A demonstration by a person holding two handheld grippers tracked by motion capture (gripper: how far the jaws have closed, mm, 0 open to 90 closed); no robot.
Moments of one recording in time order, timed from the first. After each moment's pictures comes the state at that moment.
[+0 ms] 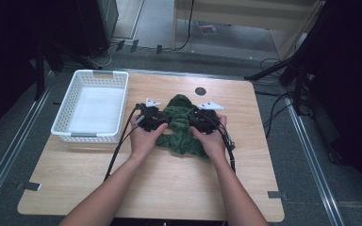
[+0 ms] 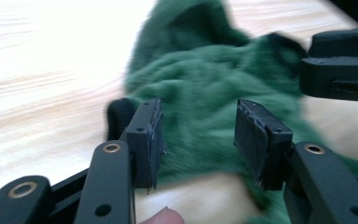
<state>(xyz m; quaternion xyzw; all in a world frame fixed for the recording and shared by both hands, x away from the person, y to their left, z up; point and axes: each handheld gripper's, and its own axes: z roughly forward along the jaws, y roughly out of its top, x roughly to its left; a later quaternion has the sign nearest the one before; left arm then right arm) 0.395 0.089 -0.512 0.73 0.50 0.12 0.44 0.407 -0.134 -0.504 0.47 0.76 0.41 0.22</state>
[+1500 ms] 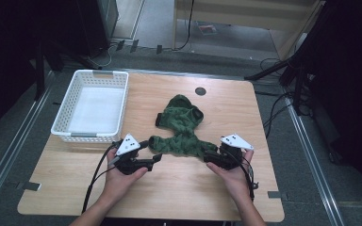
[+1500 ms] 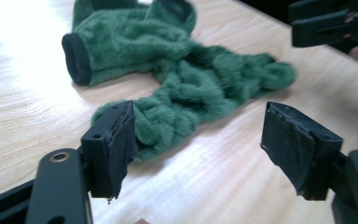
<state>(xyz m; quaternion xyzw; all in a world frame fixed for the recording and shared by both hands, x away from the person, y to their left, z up) 0.257 0.139 -0.517 0.75 0.39 0.14 0.51 0.293 -0.195 -0.504 0.48 0.73 0.43 0.24</state>
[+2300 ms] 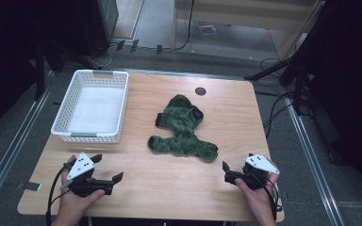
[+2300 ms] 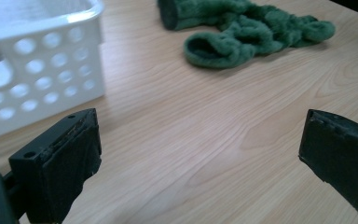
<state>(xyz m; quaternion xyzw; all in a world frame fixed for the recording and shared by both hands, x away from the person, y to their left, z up) 0.192 0.240 -0.525 0.74 0.44 0.20 0.47 0.243 -0.261 -0.520 0.51 0.71 0.40 0.28</state>
